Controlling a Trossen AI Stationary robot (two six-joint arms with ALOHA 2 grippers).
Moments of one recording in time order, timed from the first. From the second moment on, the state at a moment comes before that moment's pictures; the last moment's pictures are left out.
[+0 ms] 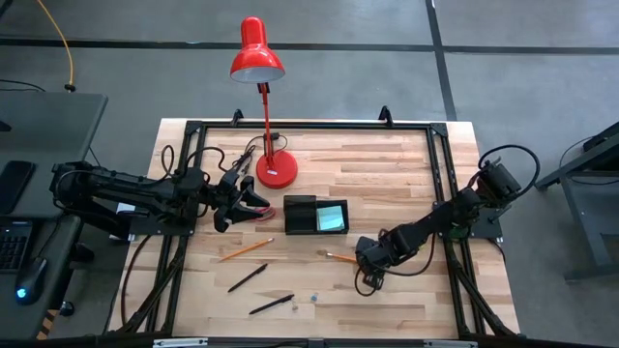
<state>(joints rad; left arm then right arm) 0.13 0.84 0.26 0.65 0.29 -0.59 0.47 1.72 0.86 -0.52 0.01 0.87</state>
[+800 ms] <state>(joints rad) 0.13 0.84 0.26 0.60 0.29 -0.62 0.48 1.75 0.86 -0.47 0.07 0.99</state>
